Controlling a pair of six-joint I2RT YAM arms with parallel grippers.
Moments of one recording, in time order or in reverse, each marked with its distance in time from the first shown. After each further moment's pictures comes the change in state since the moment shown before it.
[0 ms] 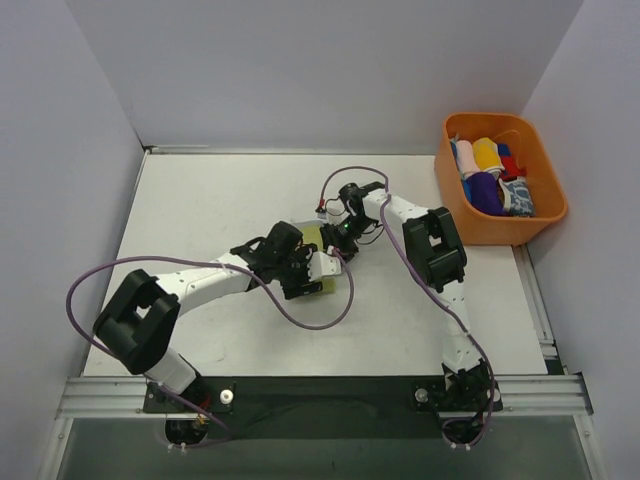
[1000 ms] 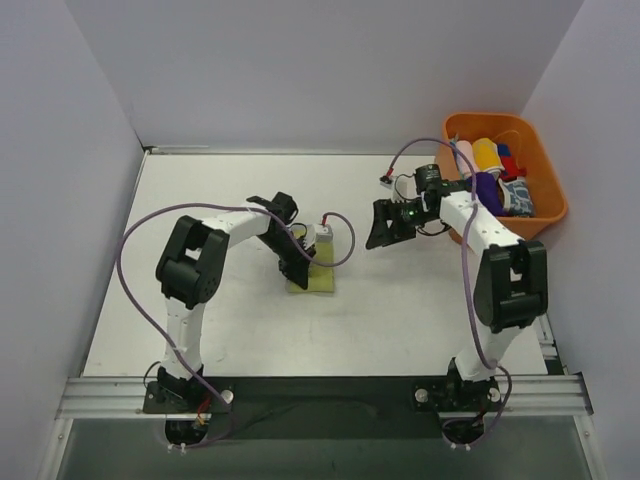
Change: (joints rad) left arm 0.202 0.522 0.509 -0.586 0.475 0.075; right arm -0.288 -0.520 -0.404 0.188 0.047 -0.123
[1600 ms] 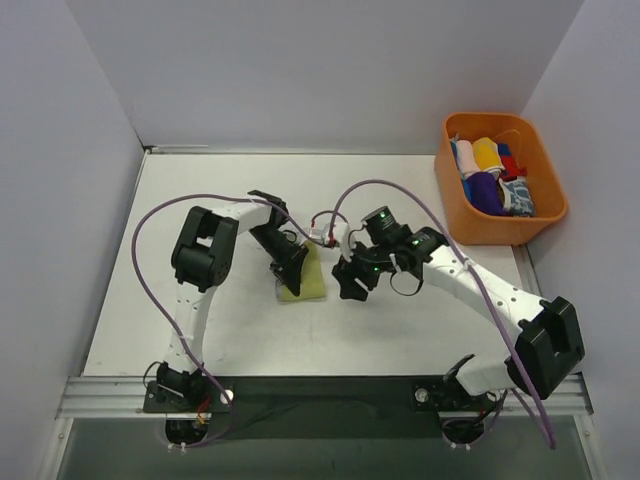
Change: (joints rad) left arm 0.083 0.231 0.209 -0.377 0.095 -0.153; right arm 0.450 -0.460 -0.309 0.089 0.208 -0.268
